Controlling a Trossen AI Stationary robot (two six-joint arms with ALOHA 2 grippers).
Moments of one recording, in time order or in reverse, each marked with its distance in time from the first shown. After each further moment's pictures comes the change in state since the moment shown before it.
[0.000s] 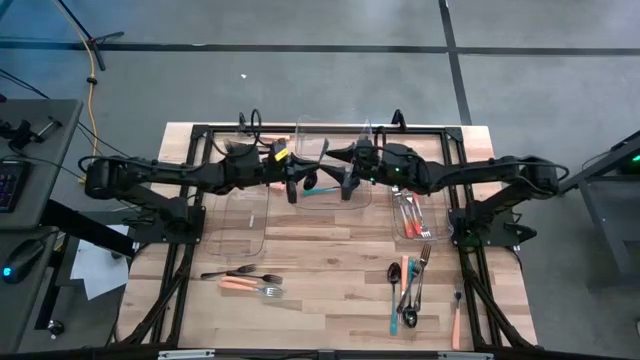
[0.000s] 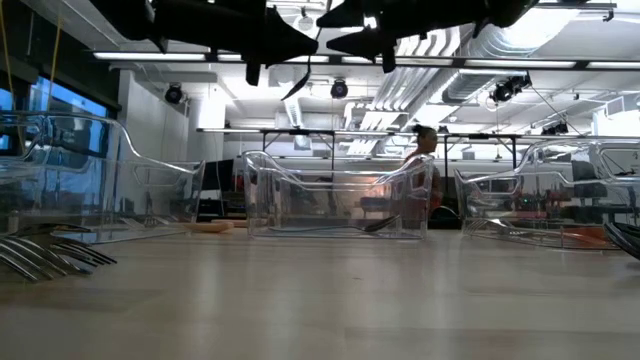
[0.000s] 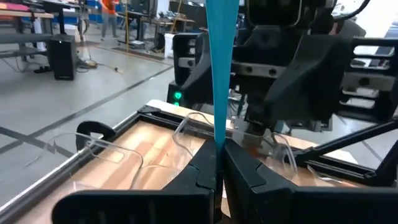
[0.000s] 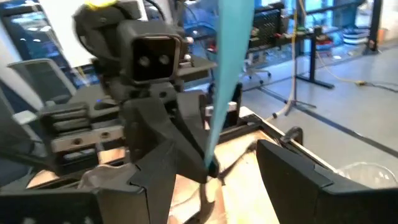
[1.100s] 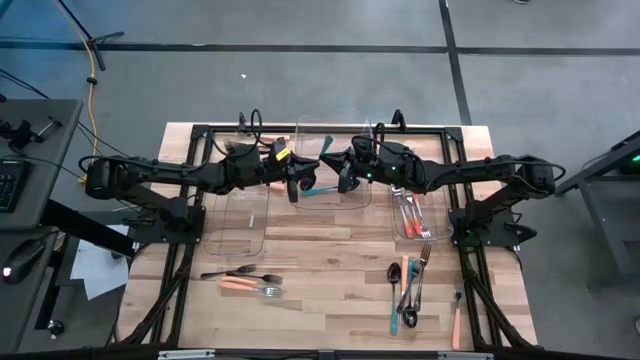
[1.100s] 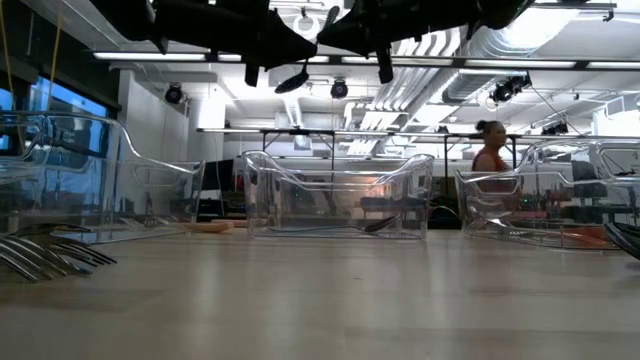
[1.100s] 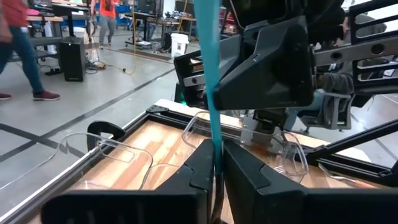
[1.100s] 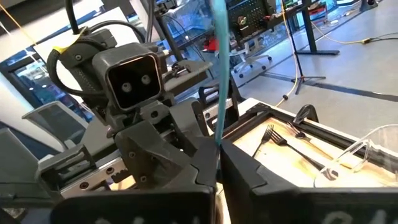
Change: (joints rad) left arm 0.000 0.003 0.000 -0.003 -0.022 0.024; right arm -0.015 0.027 0.019 0.008 0.018 0.256
